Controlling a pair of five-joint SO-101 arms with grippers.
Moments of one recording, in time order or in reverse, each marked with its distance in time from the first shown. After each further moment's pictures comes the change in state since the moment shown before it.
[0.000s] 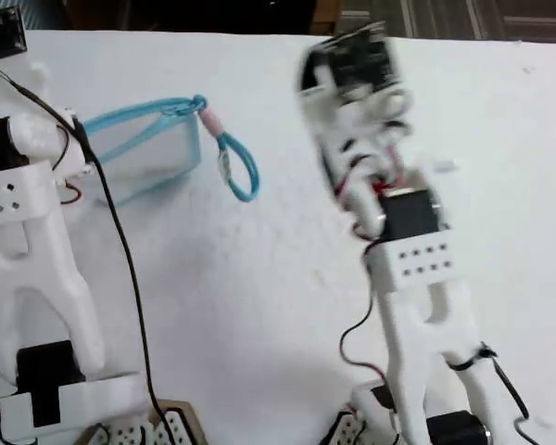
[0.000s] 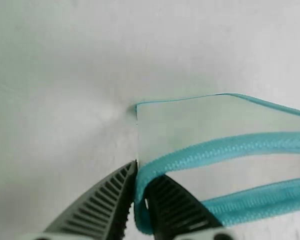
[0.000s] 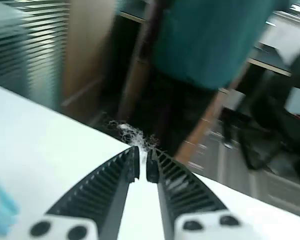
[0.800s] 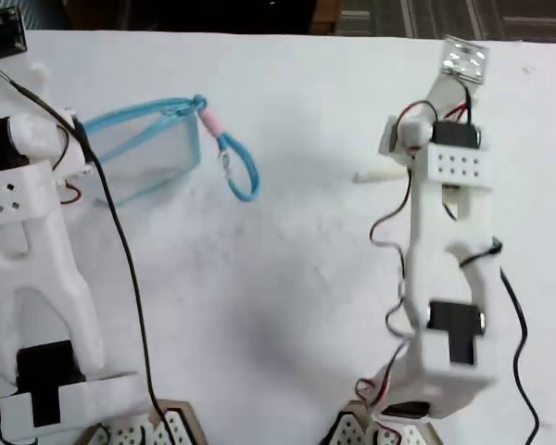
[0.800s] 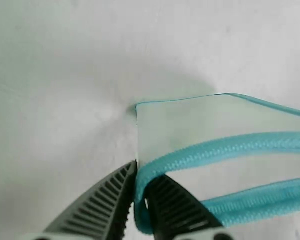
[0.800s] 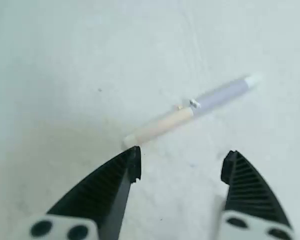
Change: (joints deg) left arm 0.0 0.0 0.0 0.0 0.0; right arm 17.8 37.6 -23.2 36.7 -31.8
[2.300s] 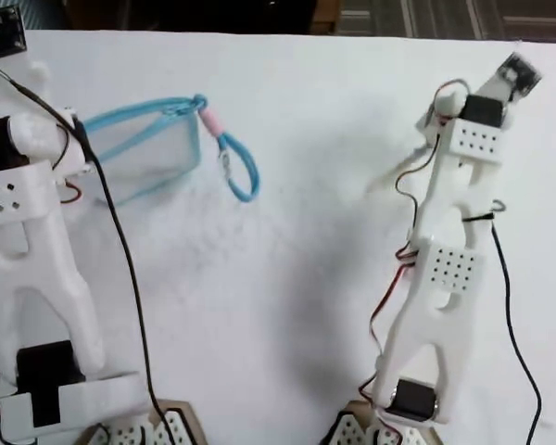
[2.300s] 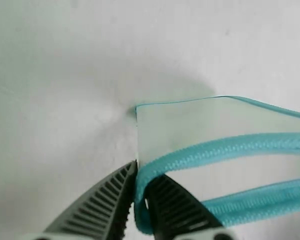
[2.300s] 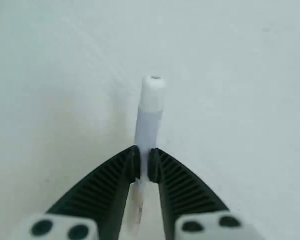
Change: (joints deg) left arm 0.0 0.1 0.0 -0.4 0.0; right arm 7.5 50.2 -74.7 26.4 -13.2
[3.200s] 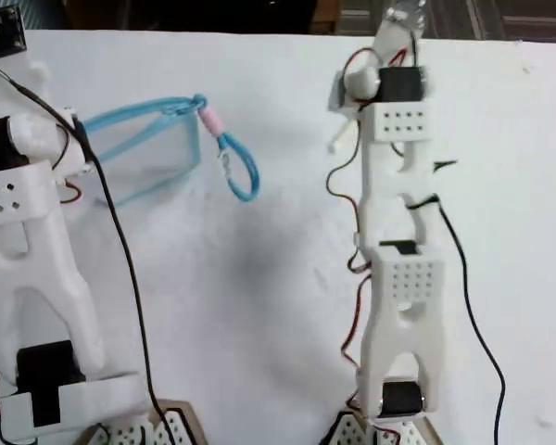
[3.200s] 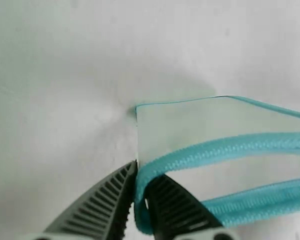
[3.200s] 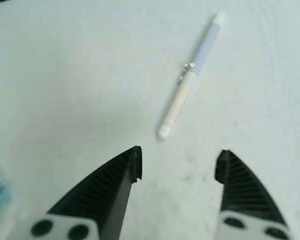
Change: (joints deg) left arm 0.0 0.0 0.0 0.0 0.0; right arm -19.1 -10.5 9.5 -2.8 14.2
